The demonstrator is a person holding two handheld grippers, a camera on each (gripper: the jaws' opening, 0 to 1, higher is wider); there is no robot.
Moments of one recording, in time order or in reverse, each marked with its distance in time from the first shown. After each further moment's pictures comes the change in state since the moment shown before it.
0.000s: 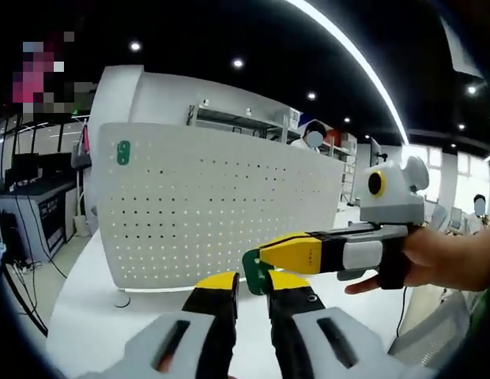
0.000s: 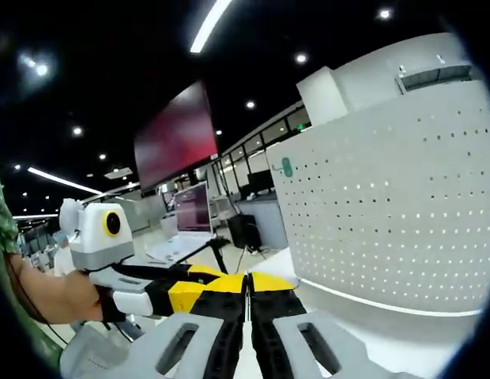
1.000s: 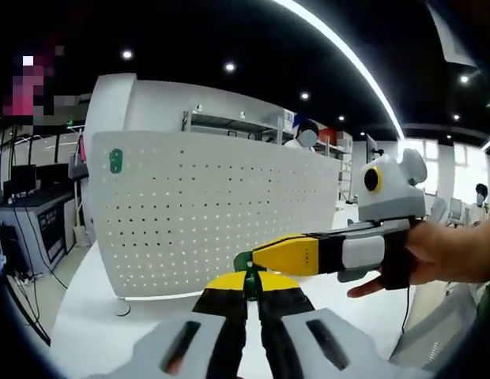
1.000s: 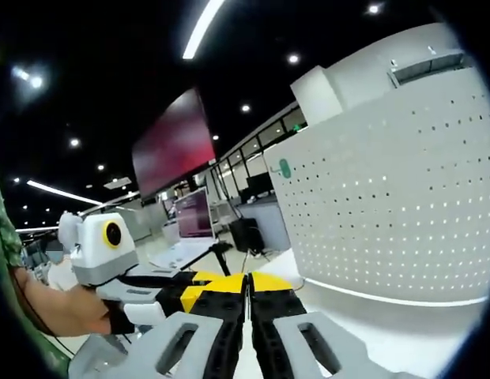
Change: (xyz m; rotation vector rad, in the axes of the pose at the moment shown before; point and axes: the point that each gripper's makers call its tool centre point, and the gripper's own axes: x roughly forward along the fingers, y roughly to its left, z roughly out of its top) left arm 0.004 -0.006 0.002 0.051 -0.024 -0.007; right arm -0.002 0.003 0.002 0.055 -0.022 0.001
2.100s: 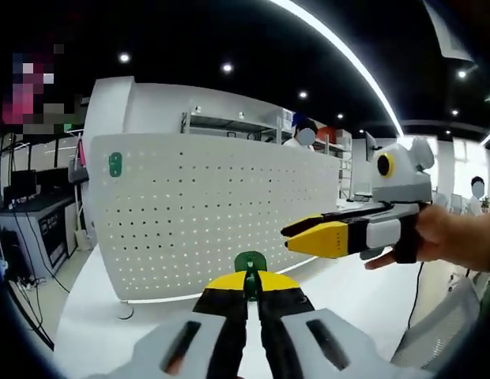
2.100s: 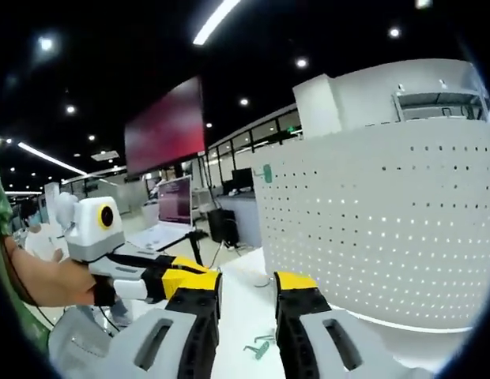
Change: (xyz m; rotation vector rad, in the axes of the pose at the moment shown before) left arm 0.001 0.002 0.000 0.019 0.004 0.003; right arm -0.037 -0.027 0.015 -0.189 0.052 -0.117
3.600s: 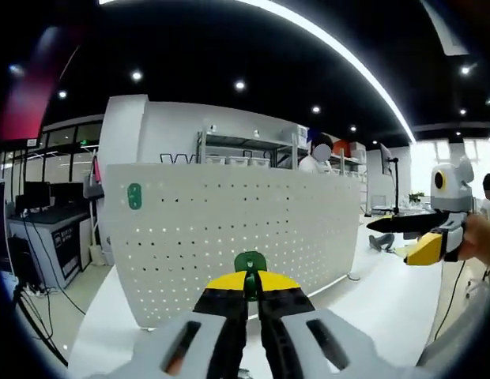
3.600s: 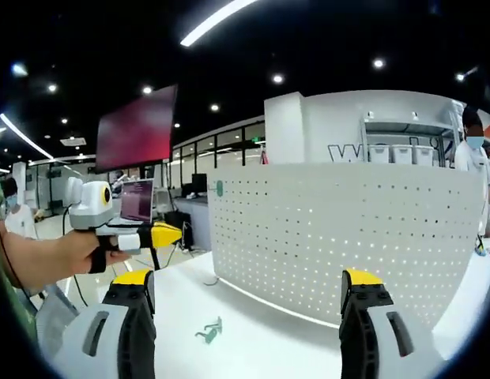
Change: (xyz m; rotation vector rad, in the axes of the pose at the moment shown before) left arm 0.016 0.038 0.056 0.024 -0.129 0.107; right arm -0.076 -0.046 0.021 -0.078 -0.030 -0.240
